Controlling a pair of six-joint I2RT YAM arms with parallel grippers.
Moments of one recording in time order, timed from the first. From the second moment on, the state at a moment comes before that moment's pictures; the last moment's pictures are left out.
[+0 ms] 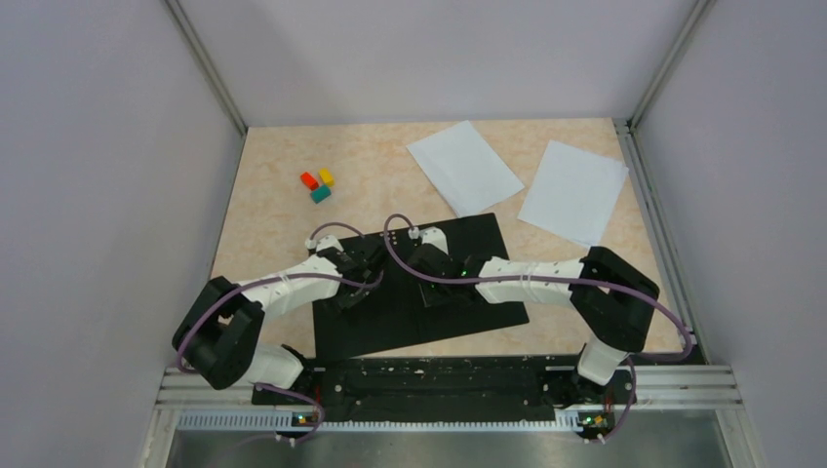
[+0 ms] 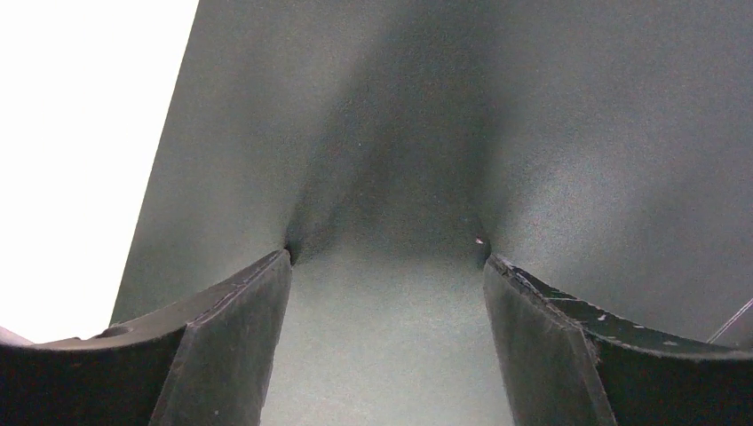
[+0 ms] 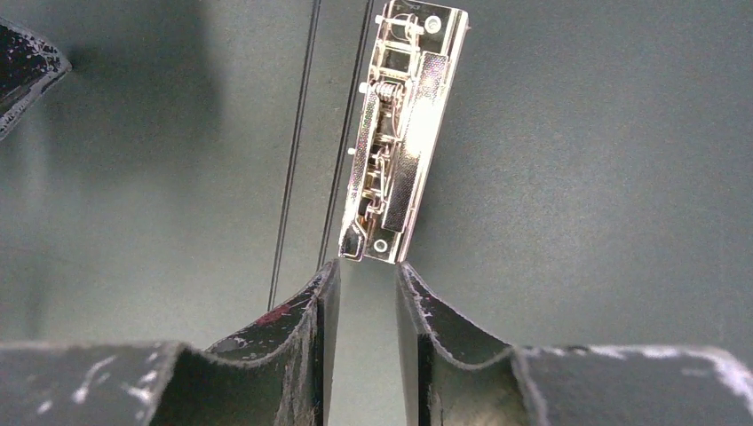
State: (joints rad) left arm -0.65 1.40 0.71 -0.73 -0.49 -1.29; right arm 1.07 1.69 1.00 -0.30 0.27 0.61
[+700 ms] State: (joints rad) left arm -0.63 1.38 0.70 -0.71 -0.47 -1.30; right arm 1.10 1.76 1.06 -0.31 0.35 0.64
